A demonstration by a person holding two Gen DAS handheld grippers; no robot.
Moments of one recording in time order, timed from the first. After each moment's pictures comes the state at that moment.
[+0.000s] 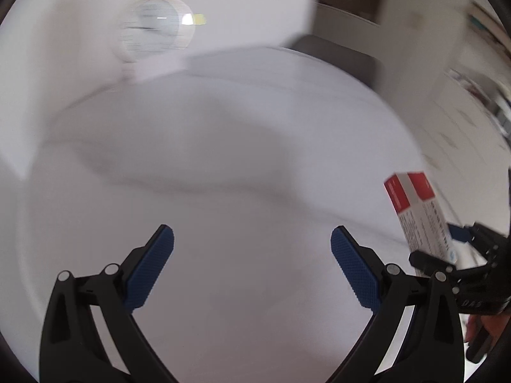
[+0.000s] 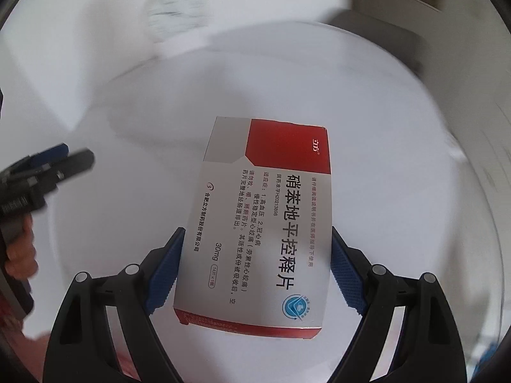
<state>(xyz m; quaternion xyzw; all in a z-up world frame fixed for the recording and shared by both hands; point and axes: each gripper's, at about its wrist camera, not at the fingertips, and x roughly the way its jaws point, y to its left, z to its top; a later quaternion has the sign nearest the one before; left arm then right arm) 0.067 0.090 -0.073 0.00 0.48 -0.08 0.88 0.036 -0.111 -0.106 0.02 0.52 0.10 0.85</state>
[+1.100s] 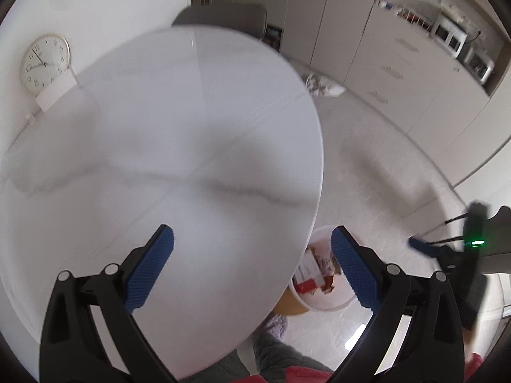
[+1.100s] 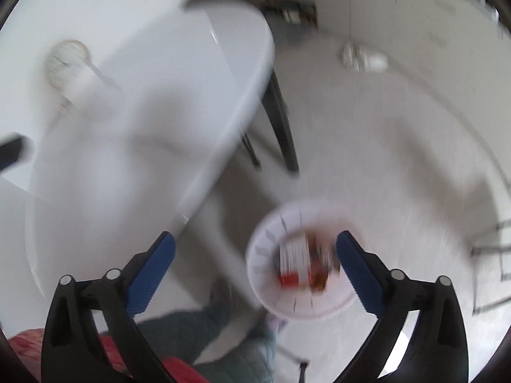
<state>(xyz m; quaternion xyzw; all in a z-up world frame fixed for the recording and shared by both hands) -0.015 -0.141 -0.068 0.08 0.51 -0.17 0.84 -0.084 -0.311 -0.145 0.14 0.52 -0.04 0.84</state>
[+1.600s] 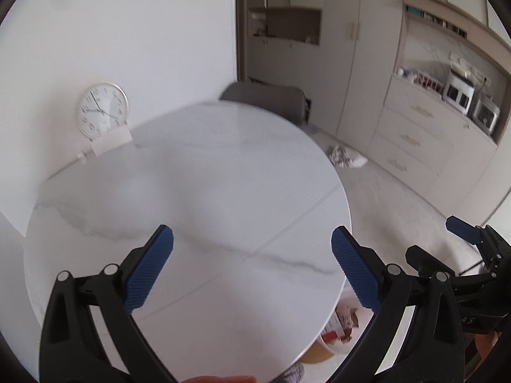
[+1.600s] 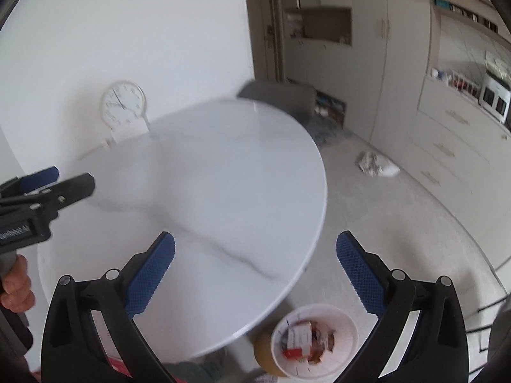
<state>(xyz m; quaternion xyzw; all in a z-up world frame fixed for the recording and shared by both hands) -0.021 -0.053 0.062 0.05 0.37 -0.11 0.92 -0.050 -0.217 0.033 0.05 0.37 0.00 0.93</state>
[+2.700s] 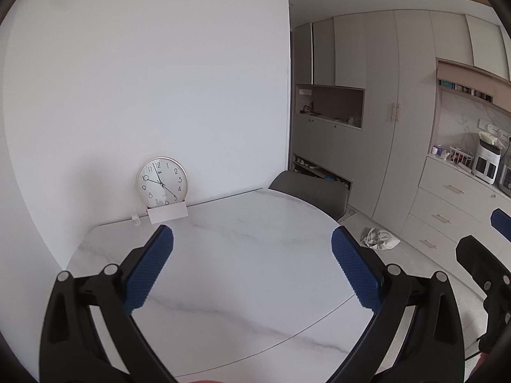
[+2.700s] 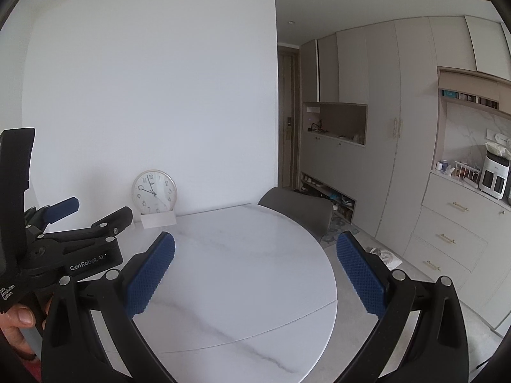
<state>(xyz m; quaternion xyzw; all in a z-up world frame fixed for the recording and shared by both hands) -0.022 -0.003 0.196 0.02 0.22 -0.02 0.97 -0.049 -0.161 0.197 0.01 0.19 0.01 0.98</state>
